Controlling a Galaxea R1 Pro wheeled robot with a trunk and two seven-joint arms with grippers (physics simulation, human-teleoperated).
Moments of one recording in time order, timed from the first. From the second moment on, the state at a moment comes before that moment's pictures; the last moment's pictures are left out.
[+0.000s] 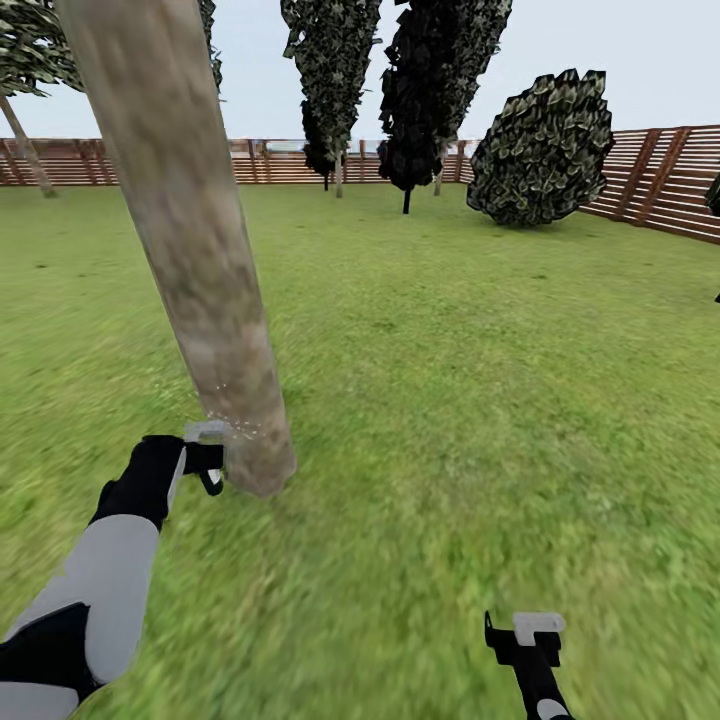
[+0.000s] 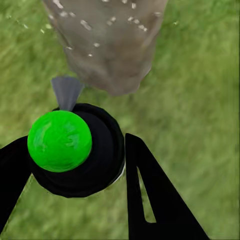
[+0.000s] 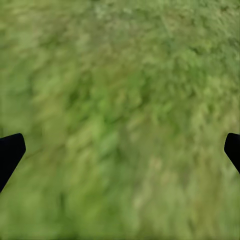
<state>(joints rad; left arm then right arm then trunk) -0.94 0.05 0.37 -0.73 -0.41 0.70 -0.25 -0.49 -0.04 -0.10 -0.13 0.23 -0.53 -0.25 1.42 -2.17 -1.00</state>
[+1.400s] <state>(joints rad) -0.99 0.19 0.20 -0.73 -0.40 0.87 -0.45 -0.49 -0.04 -0.10 -0.14 0.23 -0.53 -0.25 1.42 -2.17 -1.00</state>
